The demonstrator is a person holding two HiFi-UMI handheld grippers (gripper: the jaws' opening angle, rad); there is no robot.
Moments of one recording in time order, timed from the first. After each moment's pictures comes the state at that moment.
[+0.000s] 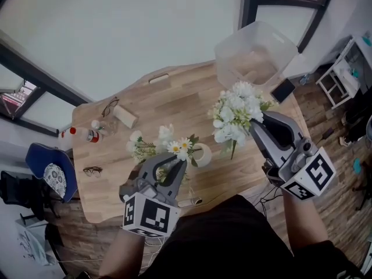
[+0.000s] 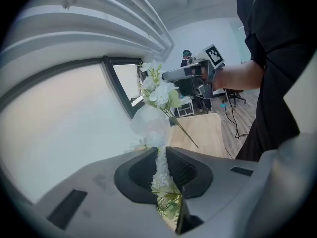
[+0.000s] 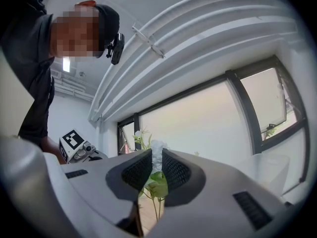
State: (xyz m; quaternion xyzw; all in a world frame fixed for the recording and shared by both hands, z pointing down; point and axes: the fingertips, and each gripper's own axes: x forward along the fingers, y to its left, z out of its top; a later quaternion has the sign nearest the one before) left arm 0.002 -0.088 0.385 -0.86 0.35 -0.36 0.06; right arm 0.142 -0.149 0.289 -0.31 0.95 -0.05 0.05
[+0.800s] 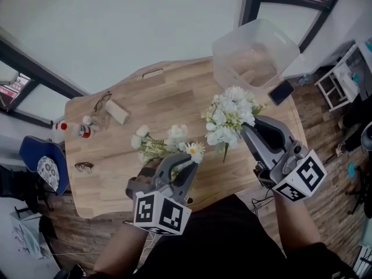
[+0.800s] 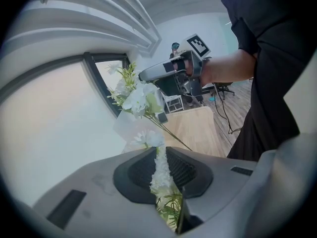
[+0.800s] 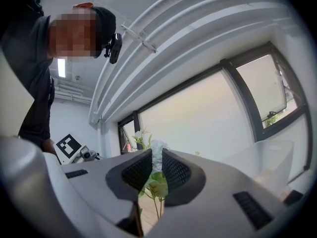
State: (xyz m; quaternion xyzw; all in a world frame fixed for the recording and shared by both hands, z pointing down) left arm 0.052 -0.093 0.427 -0.87 0.29 -0.40 0.08; right arm 0.144 -0.164 0.320 -0.29 0.95 -0.09 0.04
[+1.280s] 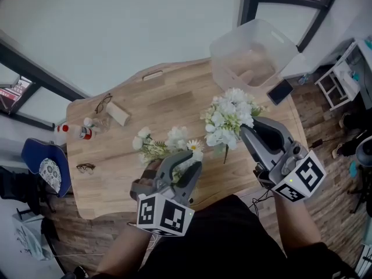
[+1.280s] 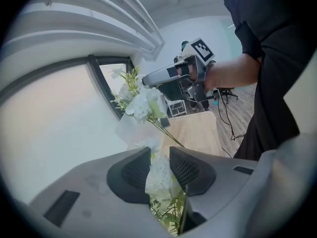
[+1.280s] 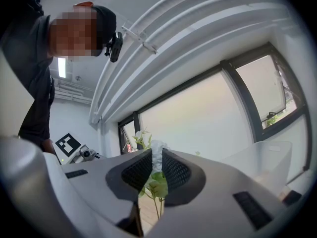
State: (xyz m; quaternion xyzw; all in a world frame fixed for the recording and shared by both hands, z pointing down) left arm 0.061 -0.094 0.416 -0.87 0.31 -0.38 0.07; right arm 0.146 -0.162 0.318 -0.29 0.95 -0.09 0.04
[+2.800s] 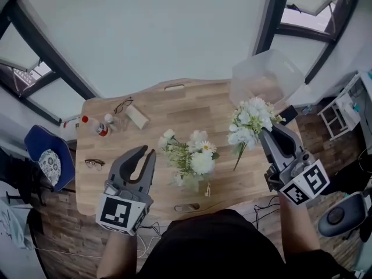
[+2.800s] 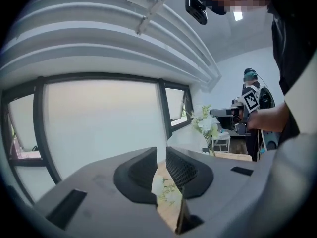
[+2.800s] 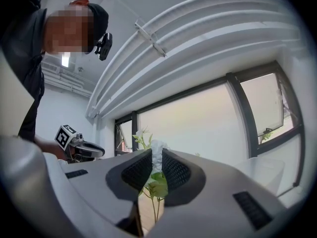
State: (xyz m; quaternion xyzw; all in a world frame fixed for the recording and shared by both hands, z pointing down) left arm -0.107 -0.075 0.313 -0.81 0.57 -0.13 -0.01; right arm 0.140 -0.148 0.285 -0.32 0.94 -0.03 0.03
